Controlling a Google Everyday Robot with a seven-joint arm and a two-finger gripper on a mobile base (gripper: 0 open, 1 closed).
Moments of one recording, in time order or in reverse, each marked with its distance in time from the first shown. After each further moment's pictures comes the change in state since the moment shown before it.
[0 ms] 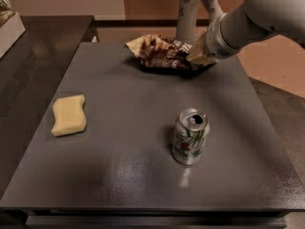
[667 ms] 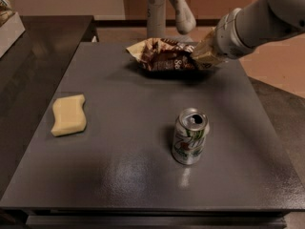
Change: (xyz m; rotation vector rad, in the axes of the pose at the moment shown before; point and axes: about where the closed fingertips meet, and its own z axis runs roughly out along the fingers) arm -0.014 0.019 -0.040 -0.010 -0.061 -0.042
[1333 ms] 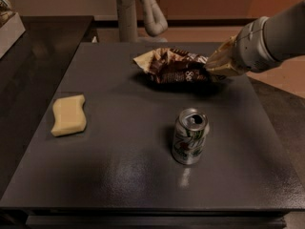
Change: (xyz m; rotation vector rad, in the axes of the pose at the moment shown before) arm 0.012 0.041 -0.046 -0.026 -0.020 0.015
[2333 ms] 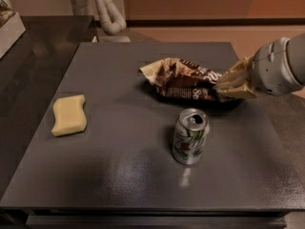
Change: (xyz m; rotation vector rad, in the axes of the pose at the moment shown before) arm 0.017 0.056 -0.028 -0.083 -0.030 0.031
